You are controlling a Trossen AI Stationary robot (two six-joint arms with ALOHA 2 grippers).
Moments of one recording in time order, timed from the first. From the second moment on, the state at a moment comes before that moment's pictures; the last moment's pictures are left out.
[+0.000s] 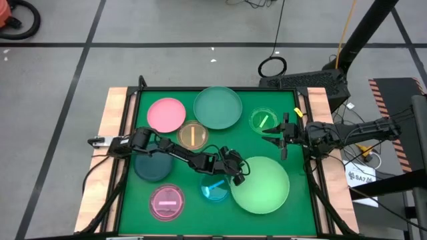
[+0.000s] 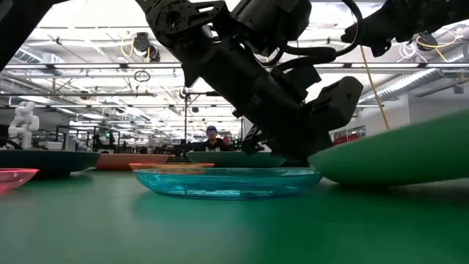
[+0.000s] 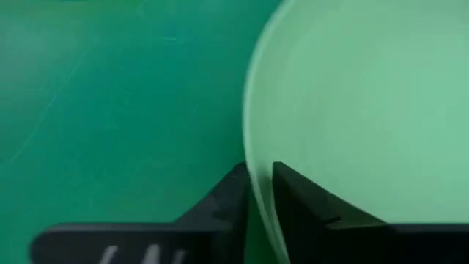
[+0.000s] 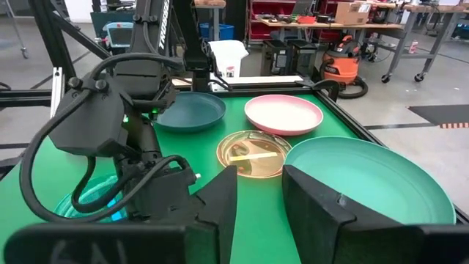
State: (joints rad) left arm -0.20 2.27 1.46 0.15 -0.39 -0.52; right arm 0.15 0.52 0.41 -0.11 0.29 0.05
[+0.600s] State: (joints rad) left arm -0.15 2.22 1.46 0.17 -0.37 -0.51; right arm 0.15 0.52 0.41 -0.14 0.29 0.08
